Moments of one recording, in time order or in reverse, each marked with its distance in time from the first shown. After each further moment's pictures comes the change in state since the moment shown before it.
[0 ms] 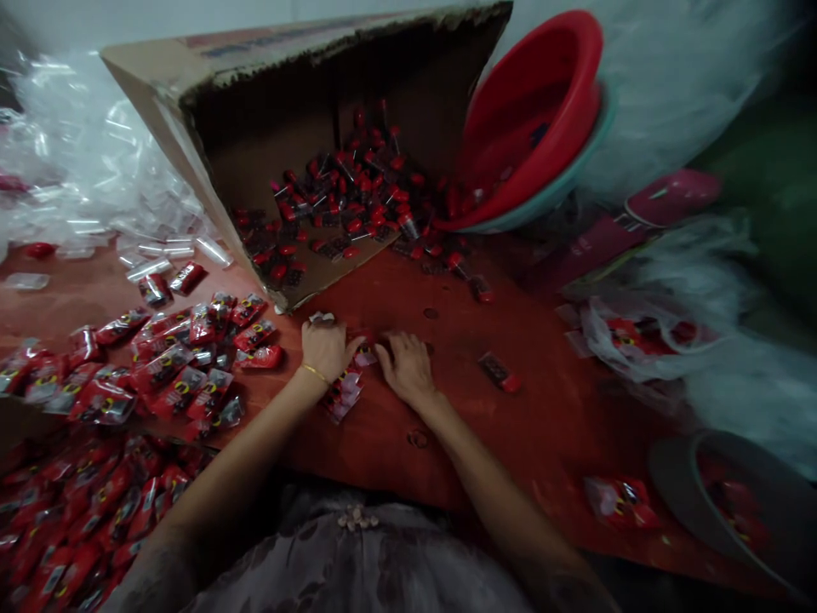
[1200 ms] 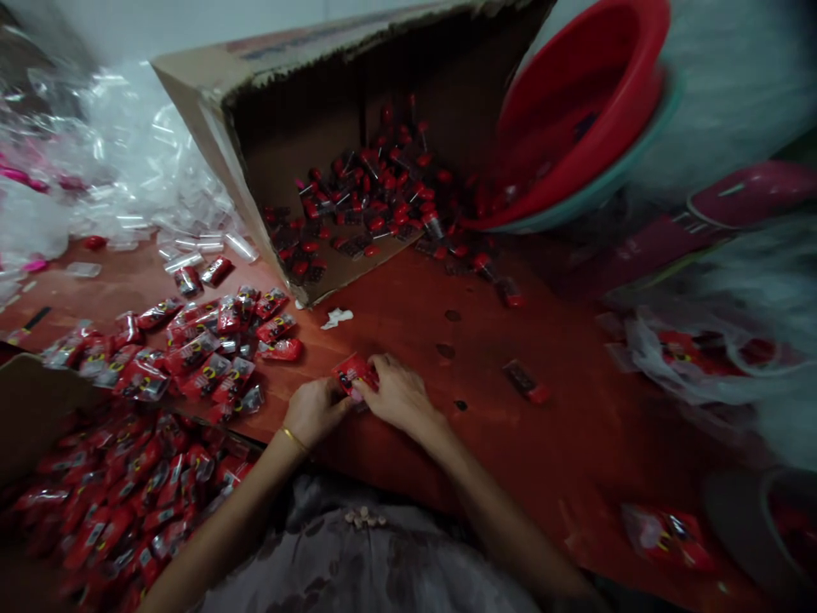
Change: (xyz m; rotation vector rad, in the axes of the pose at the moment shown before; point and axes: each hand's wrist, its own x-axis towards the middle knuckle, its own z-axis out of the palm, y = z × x) left_hand -0.089 -0.019 -0.002 -0.311 -0.391 -0.197; right_hand -0.011 -0.059 -0.025 0.082 -0.456 0.080
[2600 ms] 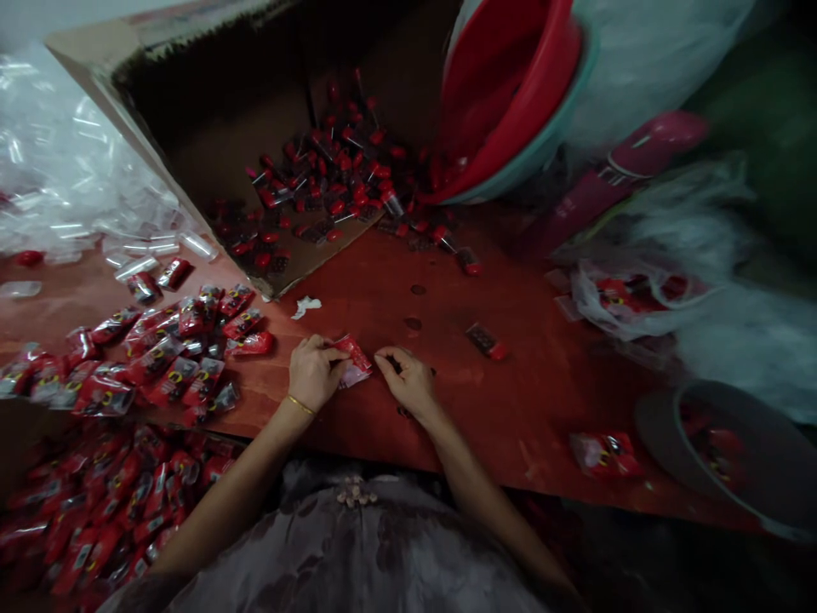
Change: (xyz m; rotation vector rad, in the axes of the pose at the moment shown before) left_hand 0.031 0.018 0.011 0.061 0.325 0.314; right_hand -0.035 0.061 0.026 0.540 0.419 0.021
